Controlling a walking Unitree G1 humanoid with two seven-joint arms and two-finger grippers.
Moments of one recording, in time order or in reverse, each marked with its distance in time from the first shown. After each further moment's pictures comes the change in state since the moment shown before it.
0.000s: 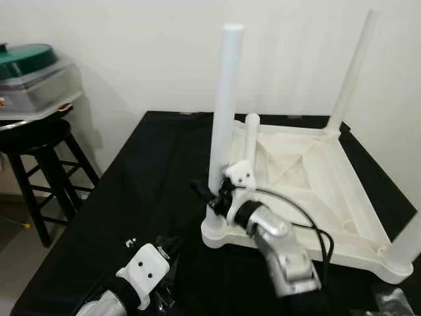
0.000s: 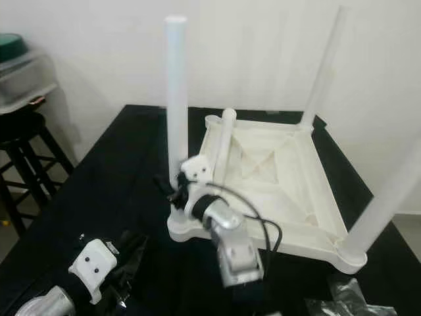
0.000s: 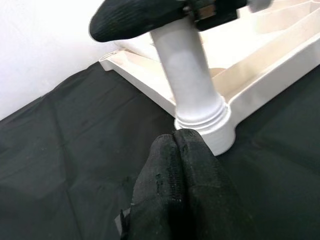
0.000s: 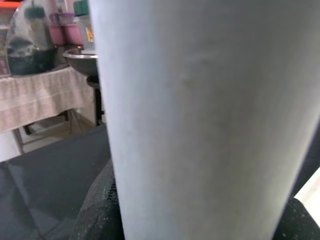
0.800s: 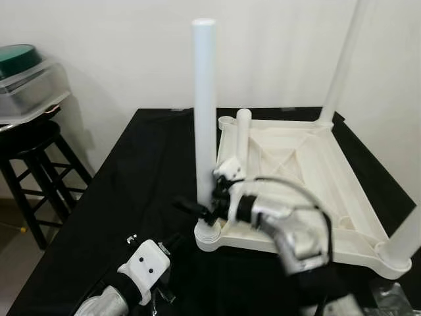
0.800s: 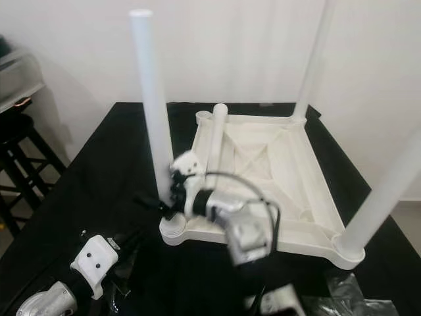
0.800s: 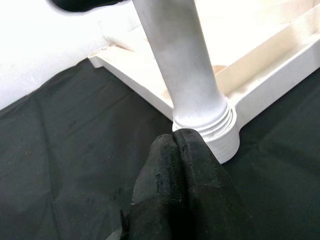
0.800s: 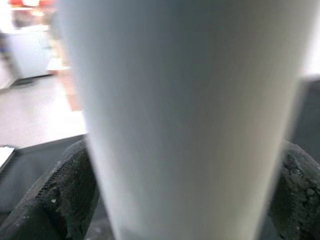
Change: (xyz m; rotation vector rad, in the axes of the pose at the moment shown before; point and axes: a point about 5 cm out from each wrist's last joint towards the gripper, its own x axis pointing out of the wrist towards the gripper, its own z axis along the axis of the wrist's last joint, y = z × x) left arm 0.005 0.003 -0.001 -0.002 -0.003 0.004; right arm 0.007 -0.021 0.037 -0.036 0.003 0.527
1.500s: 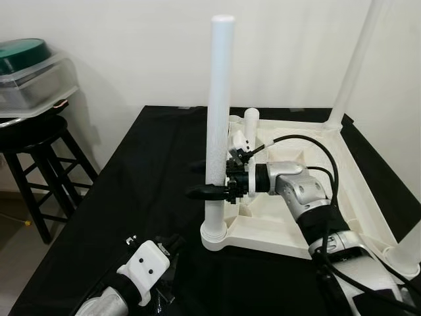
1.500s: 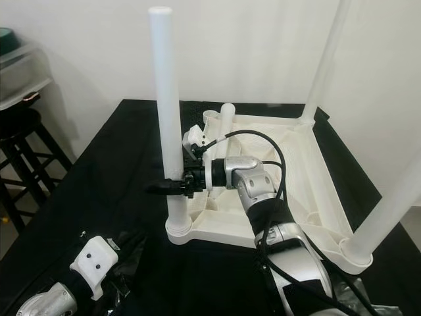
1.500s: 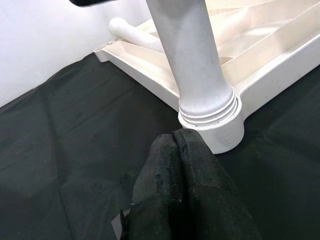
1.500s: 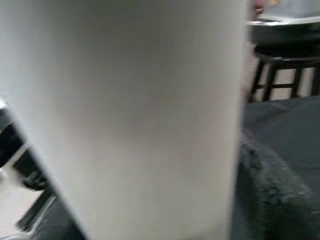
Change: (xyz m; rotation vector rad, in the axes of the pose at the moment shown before) left arm -0.001 -0.001 -0.001 0.003 0.008 0.008; right arm -0.005 -0.038 0.007 0.074 0.083 0.290
